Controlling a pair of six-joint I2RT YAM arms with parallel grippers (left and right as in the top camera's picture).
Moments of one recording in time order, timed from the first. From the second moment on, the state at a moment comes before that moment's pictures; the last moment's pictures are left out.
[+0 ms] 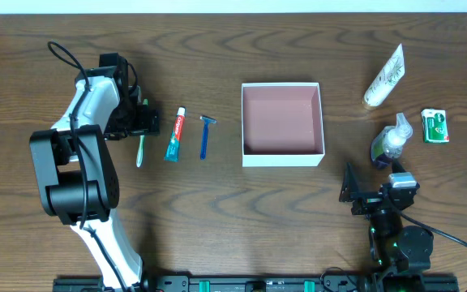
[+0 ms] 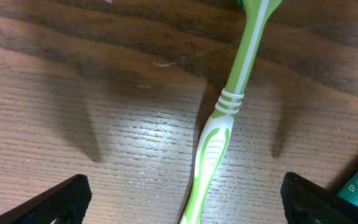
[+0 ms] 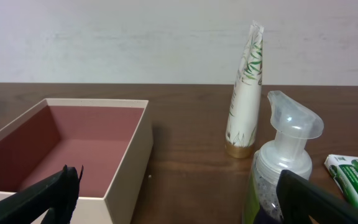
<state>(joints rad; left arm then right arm) 0.10 2.08 1.48 -0.97 0.00 -0.01 0.05 0.01 0.01 -0.07 -0.05 0.07</state>
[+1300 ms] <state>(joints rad) 0.10 2.08 1.42 -0.91 0.01 -0.01 0.05 0.01 0.01 -0.07 -0.05 0.07</state>
